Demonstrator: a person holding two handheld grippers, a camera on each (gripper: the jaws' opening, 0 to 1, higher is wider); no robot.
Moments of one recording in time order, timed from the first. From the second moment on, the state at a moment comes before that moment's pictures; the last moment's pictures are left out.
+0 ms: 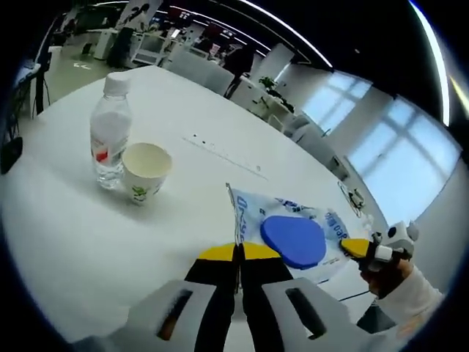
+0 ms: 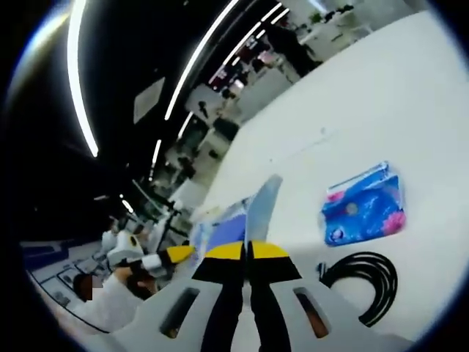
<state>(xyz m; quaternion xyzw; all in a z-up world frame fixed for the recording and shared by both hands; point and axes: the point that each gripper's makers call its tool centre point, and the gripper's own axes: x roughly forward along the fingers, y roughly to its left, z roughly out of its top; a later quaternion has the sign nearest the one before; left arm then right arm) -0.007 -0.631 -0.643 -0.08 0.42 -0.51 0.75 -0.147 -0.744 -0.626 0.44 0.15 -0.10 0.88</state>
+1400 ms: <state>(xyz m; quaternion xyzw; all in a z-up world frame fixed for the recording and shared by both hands) 0.066 -0.669 -0.724 0.00 0.43 -0.47 0.77 -0.075 -0.771 -0.723 0.33 0.31 -0.13 0.88</state>
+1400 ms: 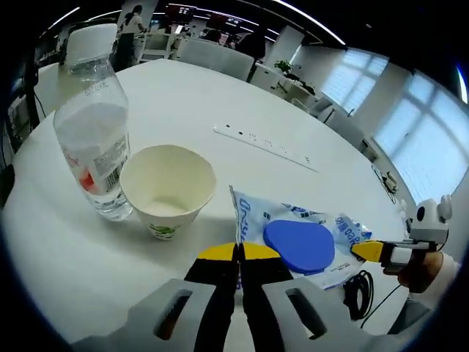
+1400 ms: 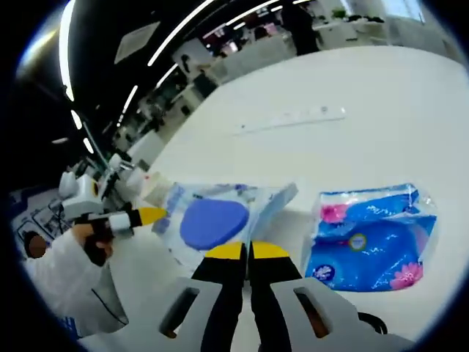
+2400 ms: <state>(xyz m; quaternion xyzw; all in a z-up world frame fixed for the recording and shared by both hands) 0.078 -0.668 -0.752 0.00 0.45 -0.44 0.78 -0.074 -0.765 -0.755 0.34 0.35 -0.13 0.87</state>
